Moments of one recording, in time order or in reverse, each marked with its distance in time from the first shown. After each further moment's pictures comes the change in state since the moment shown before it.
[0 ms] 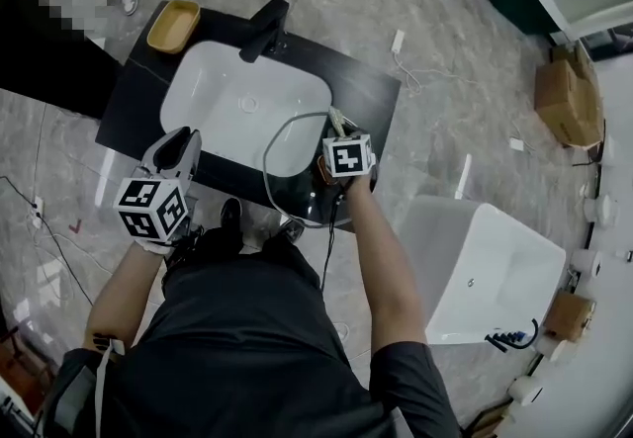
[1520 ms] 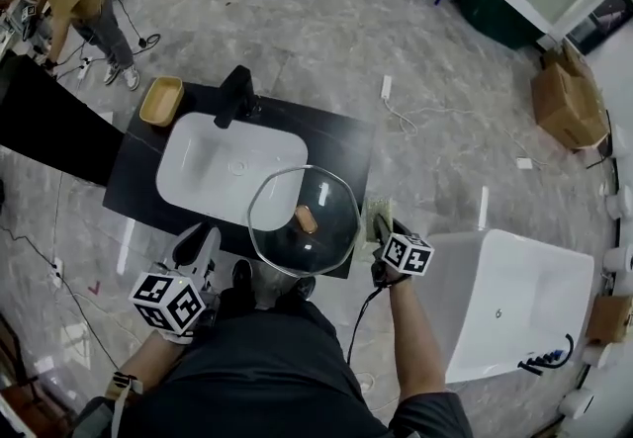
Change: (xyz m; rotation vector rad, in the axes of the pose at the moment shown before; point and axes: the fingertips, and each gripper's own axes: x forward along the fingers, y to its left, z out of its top) left arm -0.039 -0.131 -0.006 -0.109 0.000 -0.101; right arm -0.102 -0.132 -0.156 0.584 -0.272 0.074
